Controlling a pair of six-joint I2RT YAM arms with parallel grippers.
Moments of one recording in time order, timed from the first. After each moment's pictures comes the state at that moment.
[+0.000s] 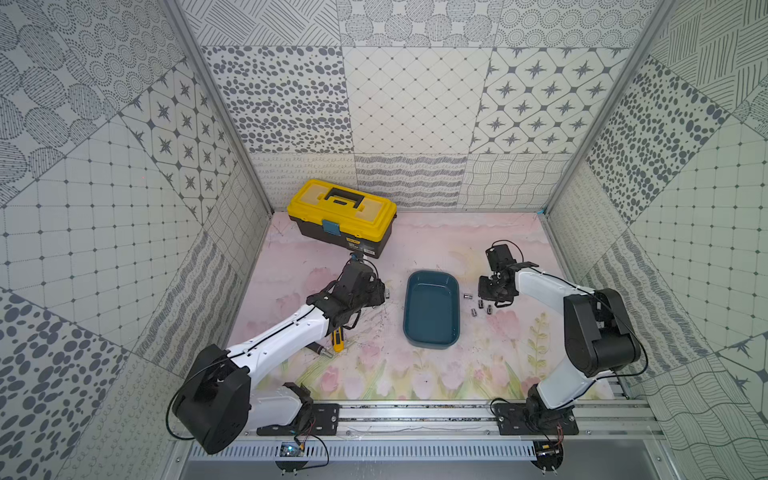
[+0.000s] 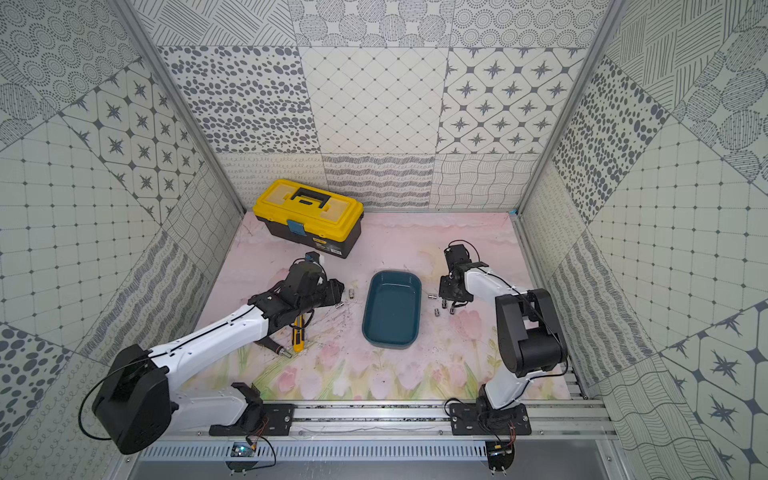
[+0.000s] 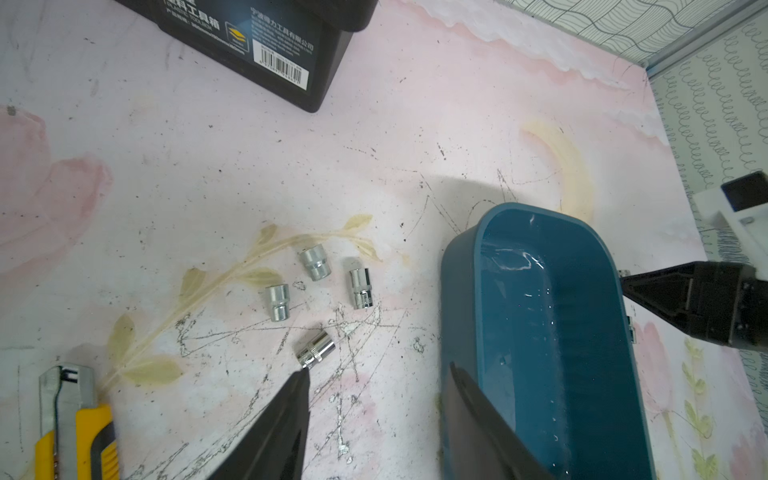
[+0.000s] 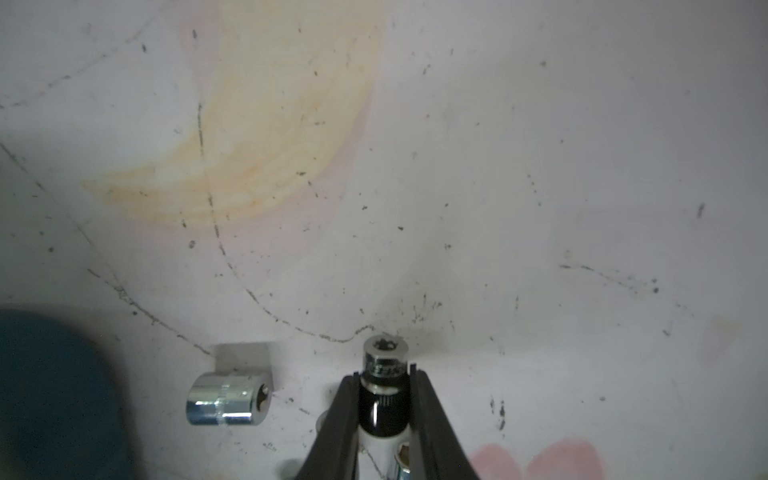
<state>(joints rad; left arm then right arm) -0.55 1.29 0.81 -0.25 -0.11 -0.59 0.21 1.67 0.99 -0.55 0.09 0.35</state>
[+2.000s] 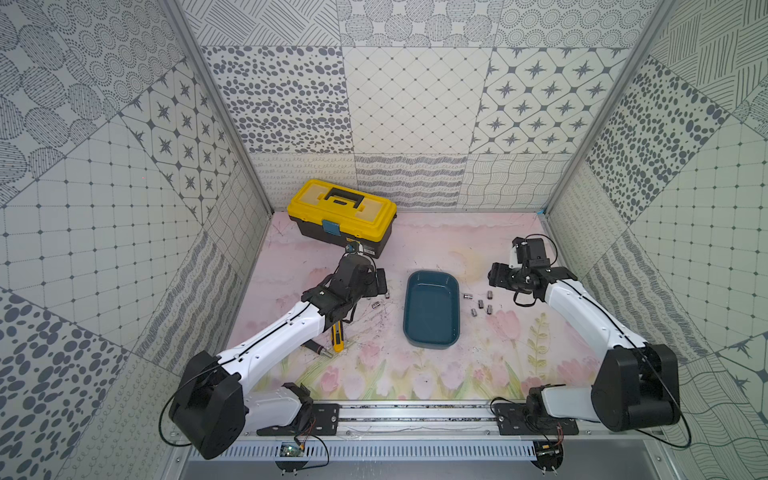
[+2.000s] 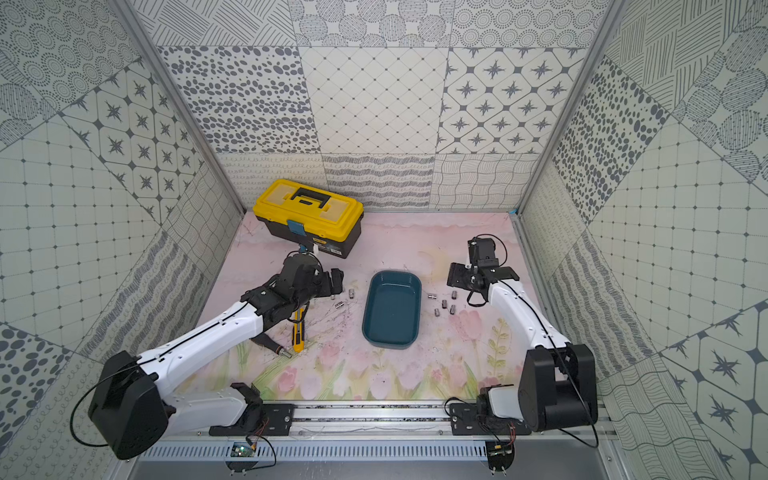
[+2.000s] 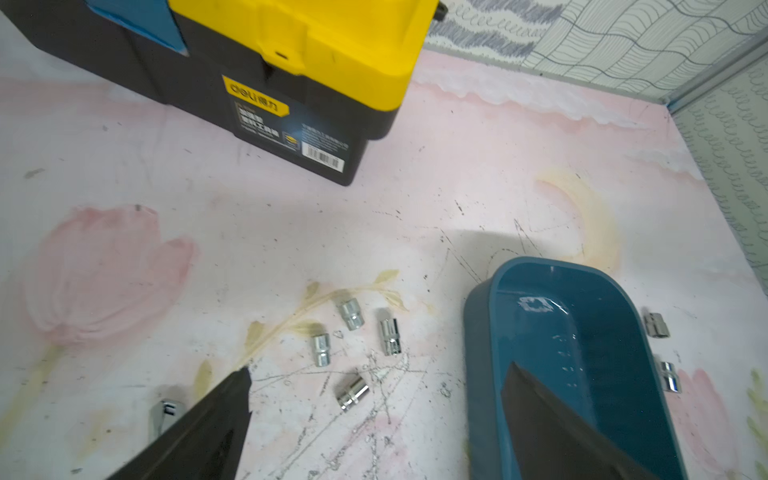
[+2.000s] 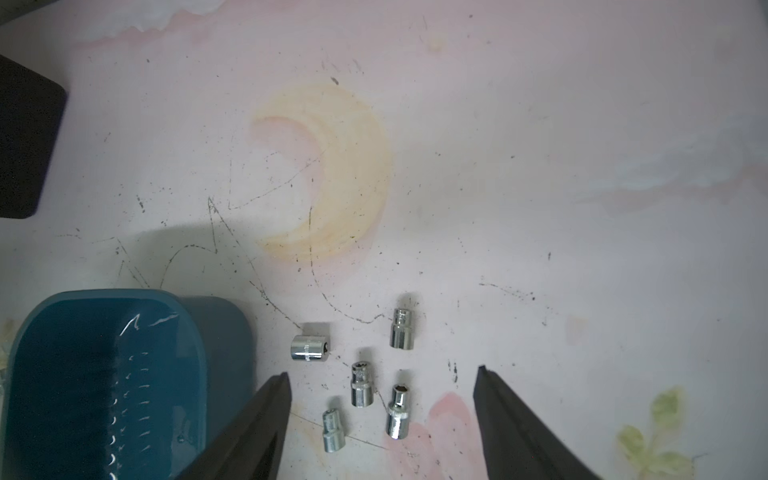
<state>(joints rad) -0.53 1.24 0.87 -0.30 -0.27 -0.48 0.10 1.30 0.94 -0.54 0.01 0.30</state>
